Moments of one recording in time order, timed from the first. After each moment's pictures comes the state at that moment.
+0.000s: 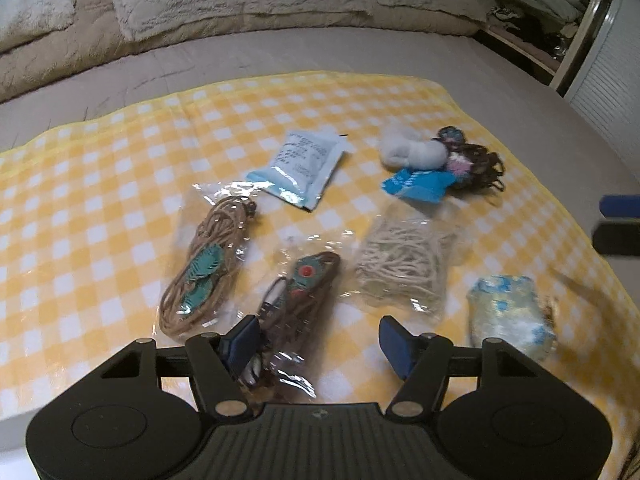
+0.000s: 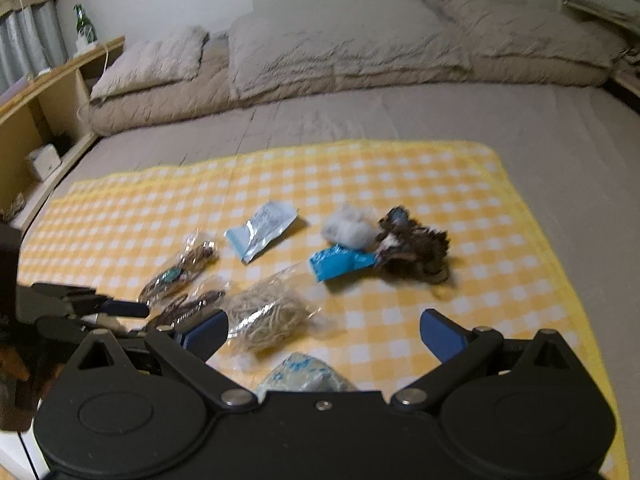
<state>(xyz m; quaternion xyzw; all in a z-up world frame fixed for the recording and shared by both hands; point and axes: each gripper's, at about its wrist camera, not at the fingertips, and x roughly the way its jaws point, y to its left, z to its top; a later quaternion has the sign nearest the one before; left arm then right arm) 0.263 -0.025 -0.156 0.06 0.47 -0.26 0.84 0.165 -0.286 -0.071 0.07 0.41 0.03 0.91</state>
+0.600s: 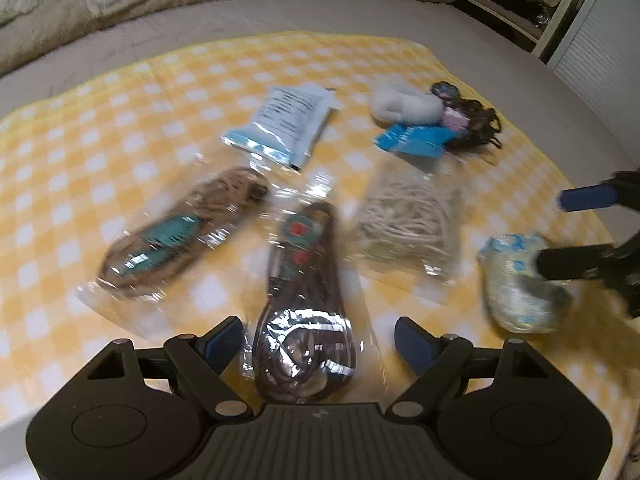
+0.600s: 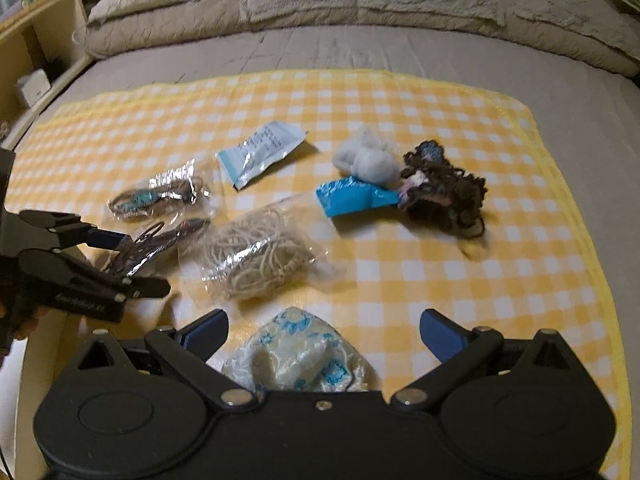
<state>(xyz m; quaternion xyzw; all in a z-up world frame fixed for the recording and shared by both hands) 0.273 -0.026 -0.180 0.07 0.51 -0.30 0.80 0.194 -0.266 -0.128 0.01 0.49 0.04 0.87</state>
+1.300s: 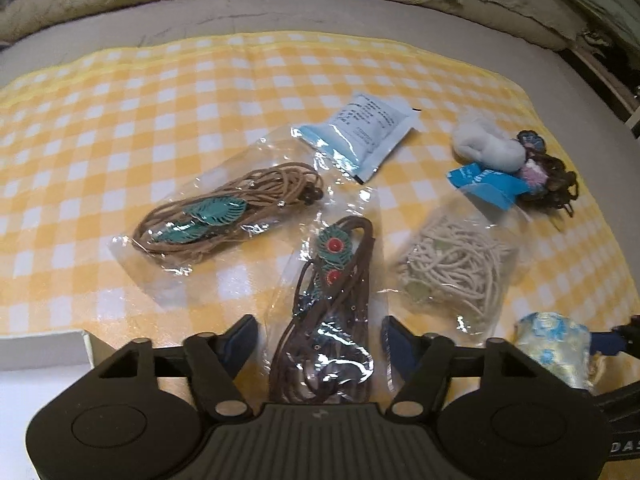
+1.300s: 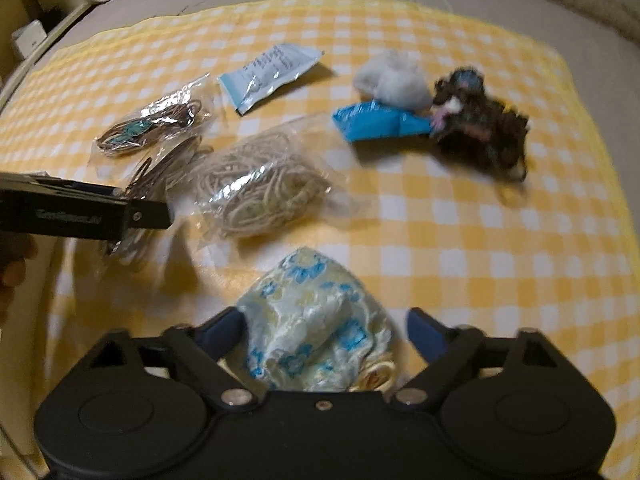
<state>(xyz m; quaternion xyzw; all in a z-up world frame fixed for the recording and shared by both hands) 0.277 -0.046 -0.186 0.01 0.53 -0.14 0.84 0.205 -0.259 -0.166 0.02 0.57 0.06 0.82</state>
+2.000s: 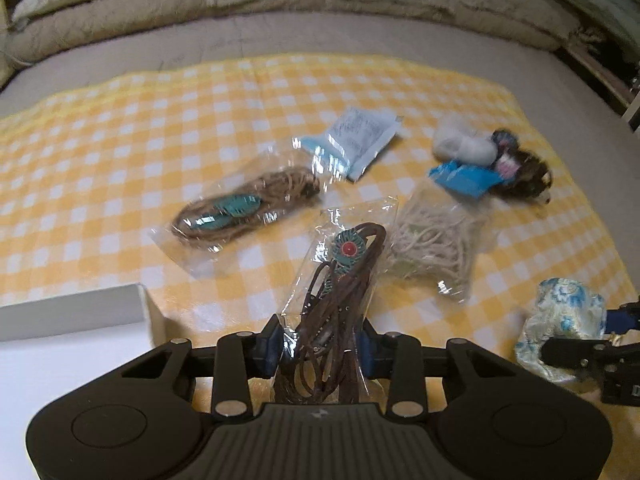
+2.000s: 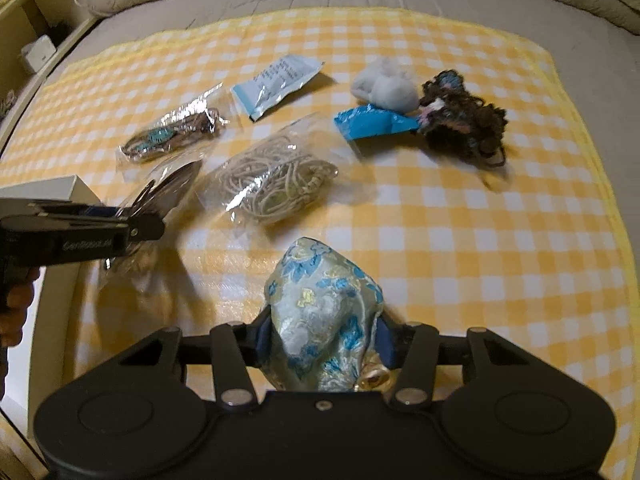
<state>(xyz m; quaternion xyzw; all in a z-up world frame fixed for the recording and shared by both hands) 0.230 -0.034 -0.142 0.02 0.50 -0.14 0.85 0.175 -0.265 -0.133 0.03 0.55 0.06 0.83</state>
